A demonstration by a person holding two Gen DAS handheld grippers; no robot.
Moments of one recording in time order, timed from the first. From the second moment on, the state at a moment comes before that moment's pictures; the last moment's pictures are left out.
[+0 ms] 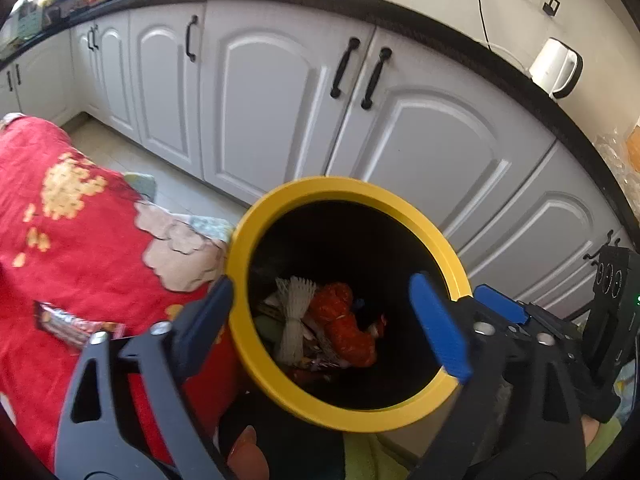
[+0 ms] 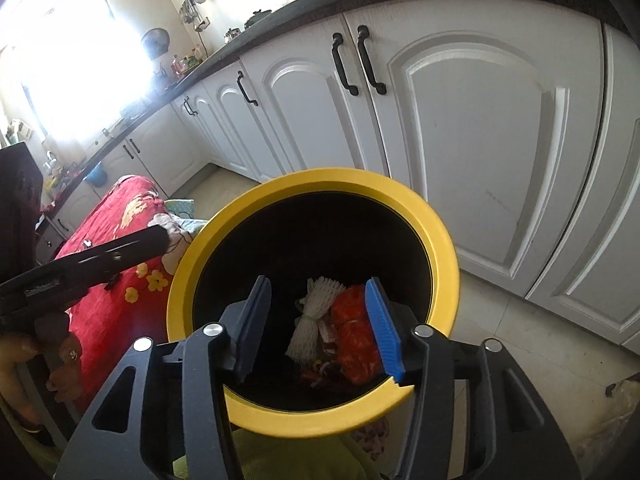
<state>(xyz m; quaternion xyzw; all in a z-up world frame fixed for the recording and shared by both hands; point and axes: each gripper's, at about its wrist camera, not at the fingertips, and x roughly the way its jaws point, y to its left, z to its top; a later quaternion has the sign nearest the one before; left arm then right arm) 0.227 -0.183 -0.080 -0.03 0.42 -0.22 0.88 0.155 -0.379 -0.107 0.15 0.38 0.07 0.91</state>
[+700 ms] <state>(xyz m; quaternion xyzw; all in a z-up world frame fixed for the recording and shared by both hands) 0.193 -0.090 -0.030 -0.05 0.34 -0.15 0.93 0.143 -0.304 -0.056 0.09 0.34 0.13 0.93</state>
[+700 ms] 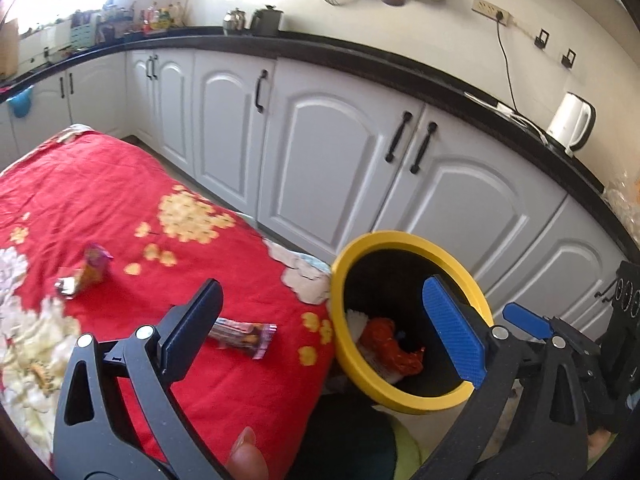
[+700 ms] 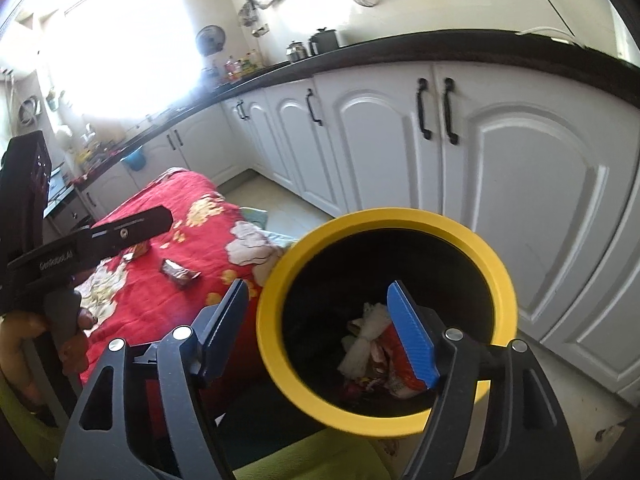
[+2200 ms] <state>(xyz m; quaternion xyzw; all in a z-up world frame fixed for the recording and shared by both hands) 0.243 0.071 -0.081 -0.01 0.39 -0.03 0.92 0.219 -0.107 -0.101 -0.07 0.40 0.25 0.88</state>
